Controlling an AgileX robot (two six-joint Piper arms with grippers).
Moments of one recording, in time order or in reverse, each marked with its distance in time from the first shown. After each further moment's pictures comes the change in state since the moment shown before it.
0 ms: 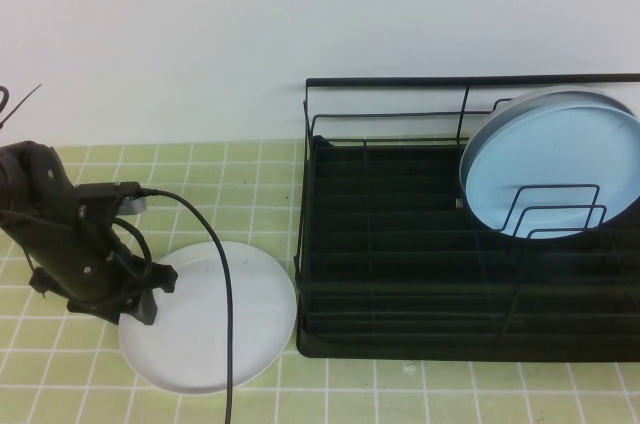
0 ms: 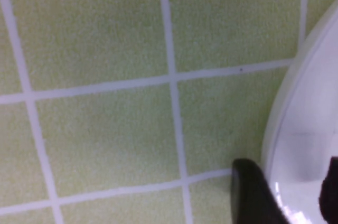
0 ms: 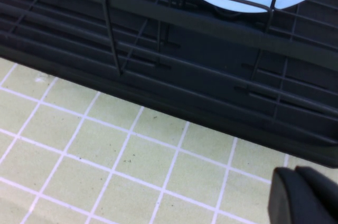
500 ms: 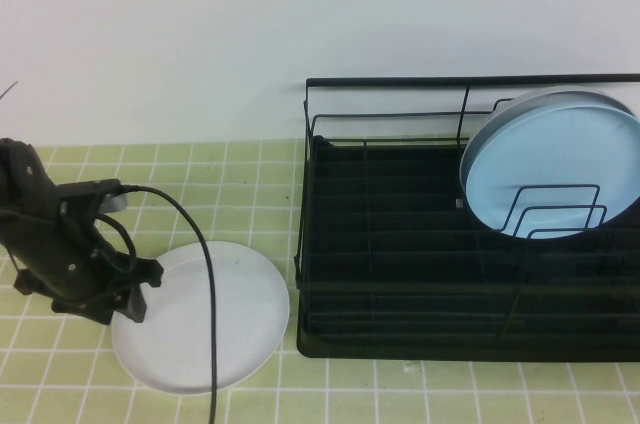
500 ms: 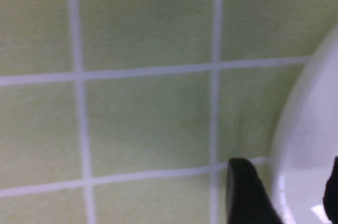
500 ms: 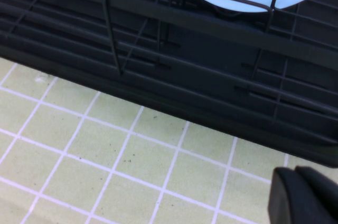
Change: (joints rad) right arm 0.000 0.000 0.000 -0.004 0.000 0.003; left arm 0.037 -0.009 0.000 -0.028 0.015 -0.002
